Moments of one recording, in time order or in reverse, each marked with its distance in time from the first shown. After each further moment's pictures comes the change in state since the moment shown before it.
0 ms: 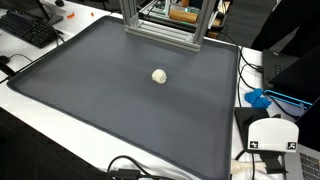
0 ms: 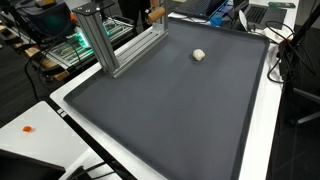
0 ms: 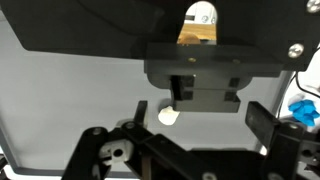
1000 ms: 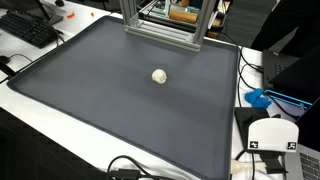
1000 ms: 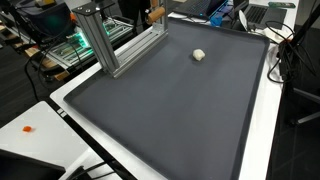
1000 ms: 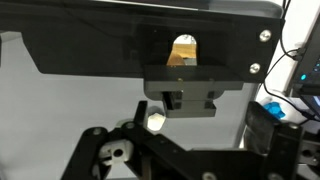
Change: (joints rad) arm -0.004 -0.109 -0.049 0.016 0.107 -0.145 -0.089
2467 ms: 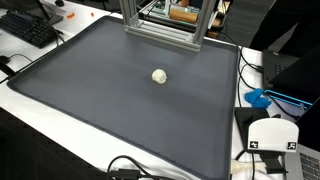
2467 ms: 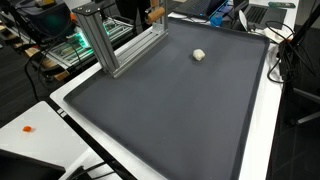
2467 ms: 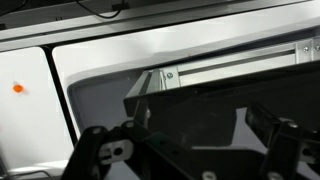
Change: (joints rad) arm -0.293 -0.002 -0.304 -0.040 -0.294 -0.214 -0.157
